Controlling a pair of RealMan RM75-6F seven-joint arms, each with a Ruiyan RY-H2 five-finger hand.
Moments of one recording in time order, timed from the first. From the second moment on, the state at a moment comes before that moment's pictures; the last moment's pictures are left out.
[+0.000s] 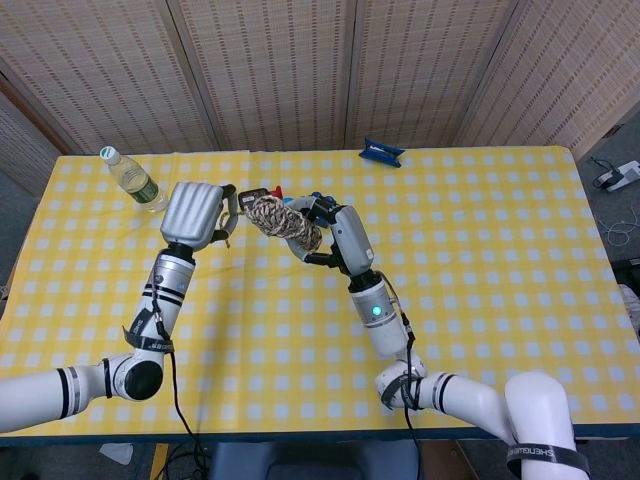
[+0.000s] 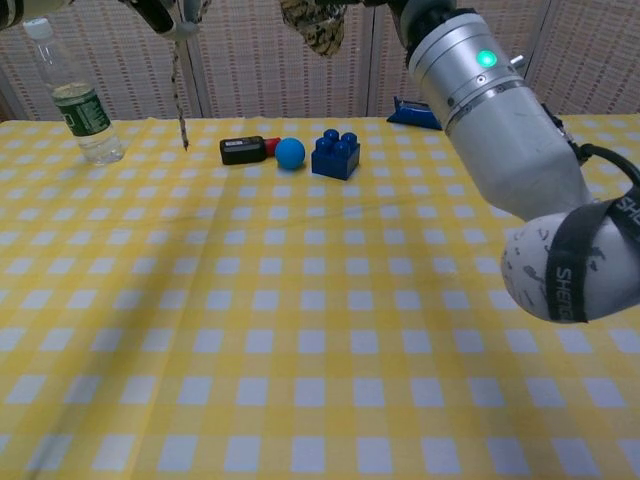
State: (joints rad) left arm -0.99 -1.33 -0.37 -1.69 0.73 1.17 0.65; right arm 0.96 -1.94 0.46 -1.07 -1.41 1.36 0.56
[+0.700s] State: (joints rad) left arm -0.94 -1.29 -0.32 -1.71 0.79 1.17 0.59; right arm 0.98 -1.99 0.50 -0.98 -1.38 1.40 0.58
